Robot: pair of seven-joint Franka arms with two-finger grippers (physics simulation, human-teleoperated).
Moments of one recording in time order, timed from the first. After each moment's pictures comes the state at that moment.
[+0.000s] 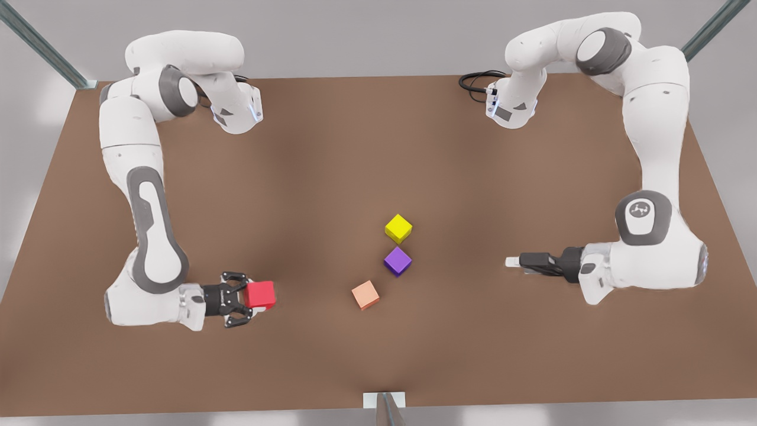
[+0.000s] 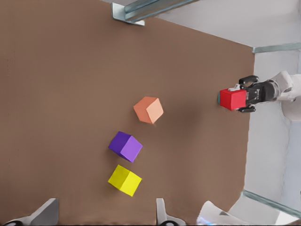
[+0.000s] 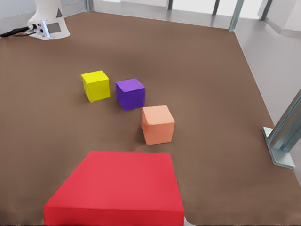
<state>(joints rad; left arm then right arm) 0.38 0.71 -0.73 -1.12 -0.21 1.60 -0.07 -0.12 0.85 0.21 -1.17 0.59 1.79 -2.01</state>
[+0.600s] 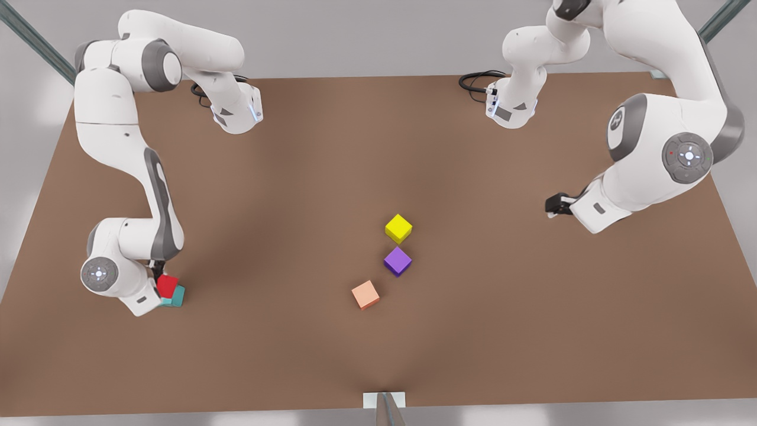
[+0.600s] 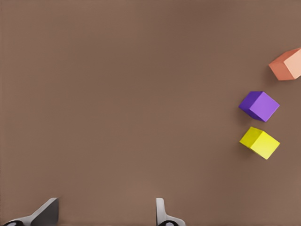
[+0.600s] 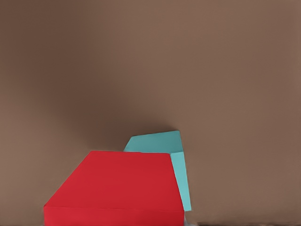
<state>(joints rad) 0.04 0.28 -0.23 -1.32 0.04 1.46 -0.03 -0.15 0.64 0.04 -1.56 -0.26 2.09 -1.33</state>
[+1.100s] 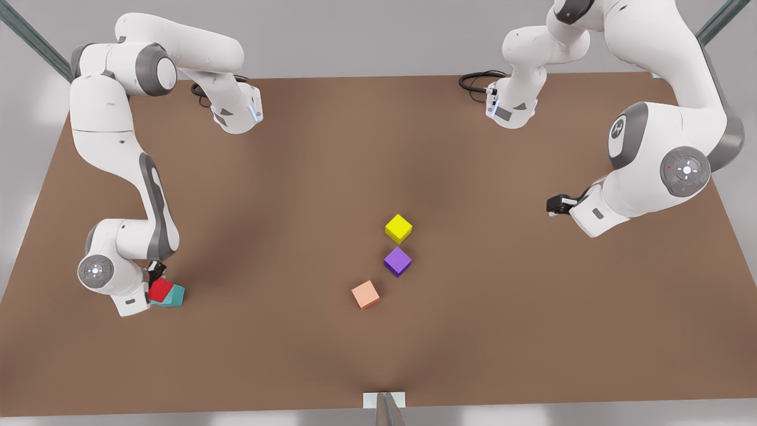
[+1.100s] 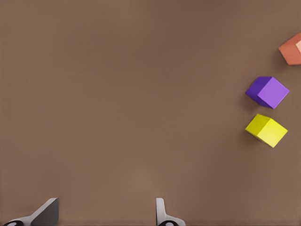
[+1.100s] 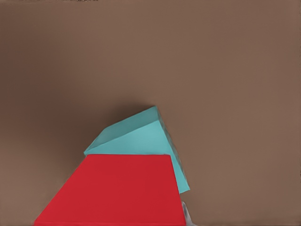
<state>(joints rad) 0.04 0.30 -0.23 -1.32 0.05 1.41 -0.01 -0.19 0.67 0.05 -1.61 -0.27 2.19 -1.10</state>
